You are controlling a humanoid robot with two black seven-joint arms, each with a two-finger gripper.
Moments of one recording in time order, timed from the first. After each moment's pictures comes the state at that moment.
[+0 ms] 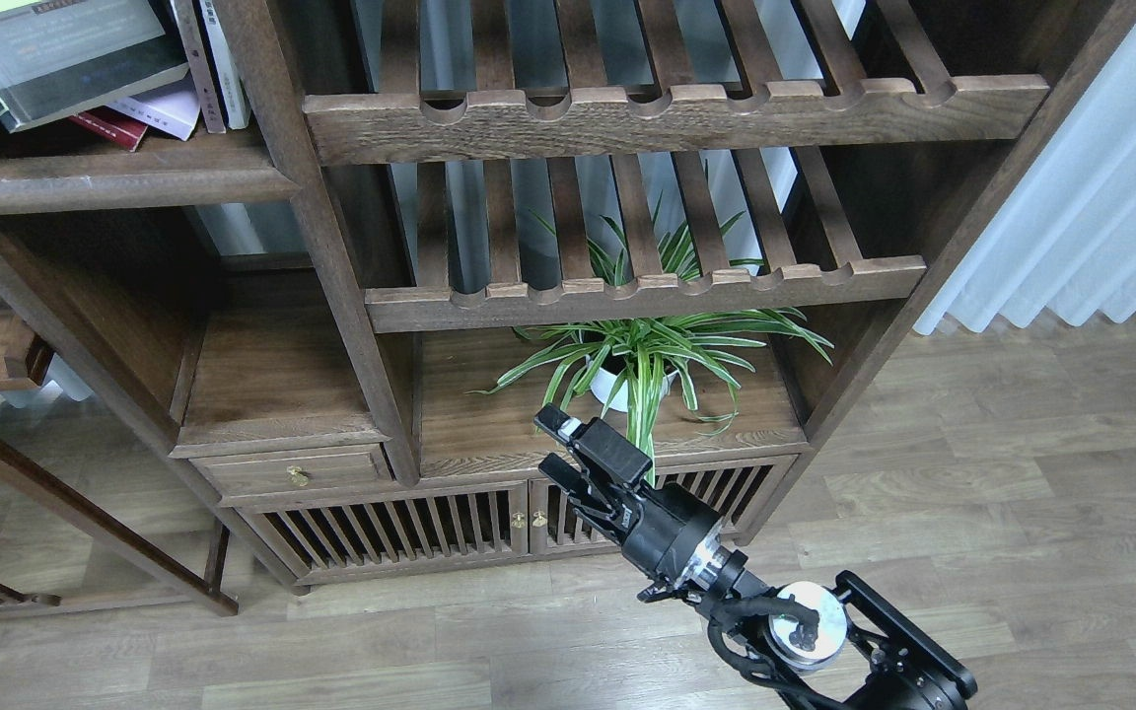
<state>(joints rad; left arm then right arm) -0.74 0.46 -1.60 -0.87 0.18 -0.49 0.34 0.06 0.02 0.97 1.23 0.20 0.36 -0.29</state>
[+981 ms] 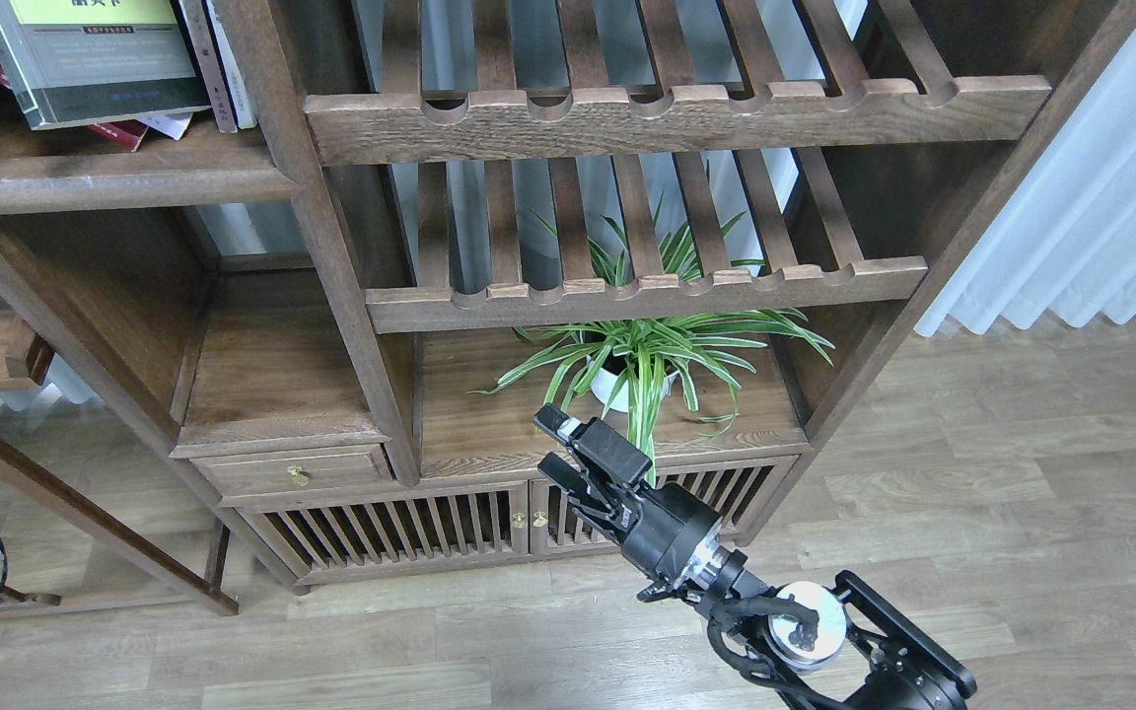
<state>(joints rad) -0.83 0.43 -1.56 -0.75 0.18 -0.49 0.33 0.06 0.02 0.97 1.23 0.20 0.36 -0.29</state>
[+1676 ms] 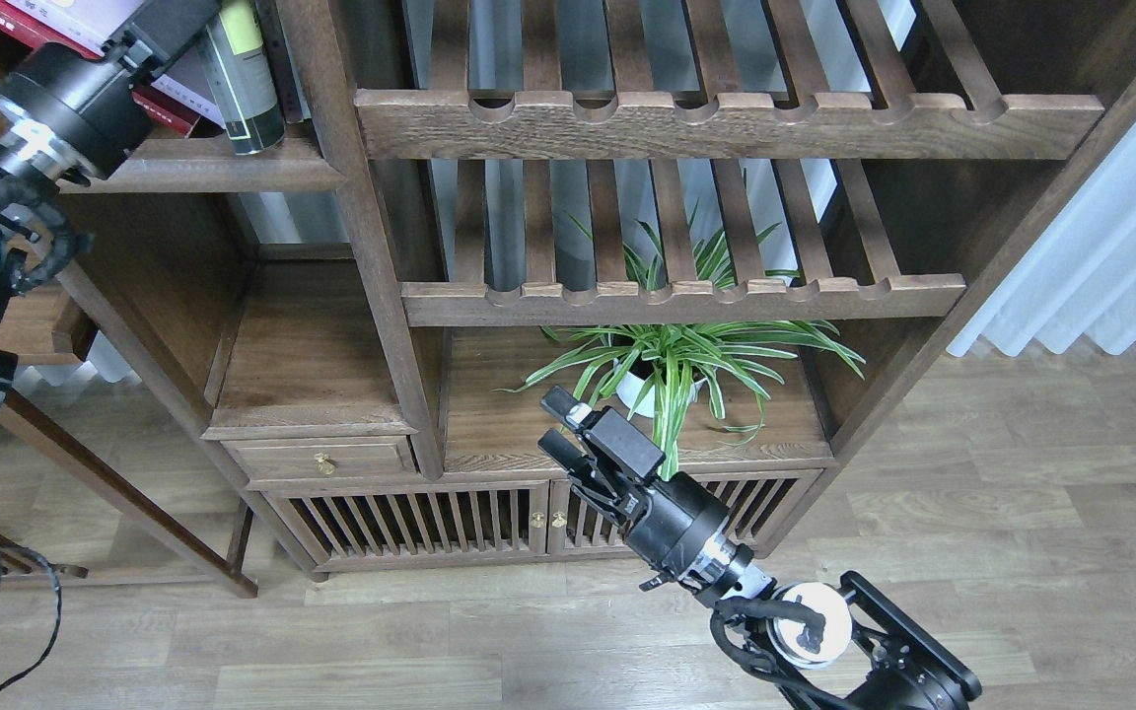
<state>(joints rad) -0.79 0.32 -1.38 -0.94 0.16 -0.49 0.32 0.06 0.01 0.98 1.23 0.20 0.48 -0.29</state>
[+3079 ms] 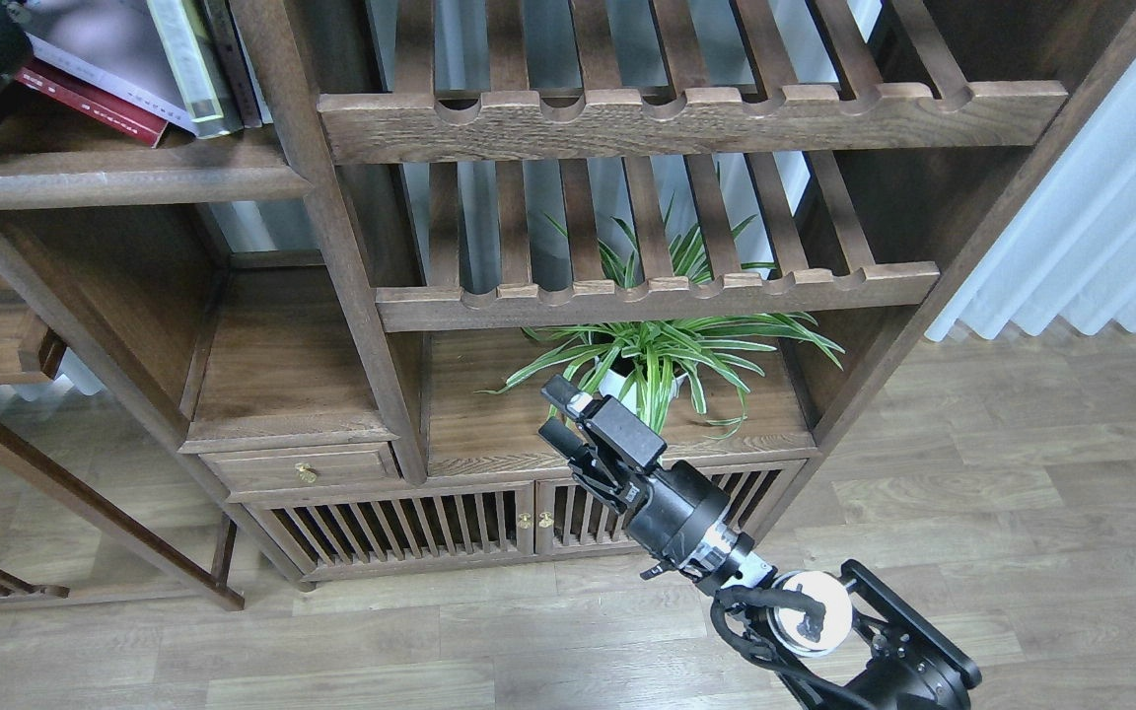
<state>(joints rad) -0.85 0.47 -1.39 -0.87 0.14 -0.49 0.33 0.08 0.02 0.99 1.23 0.20 0.48 -0.29</state>
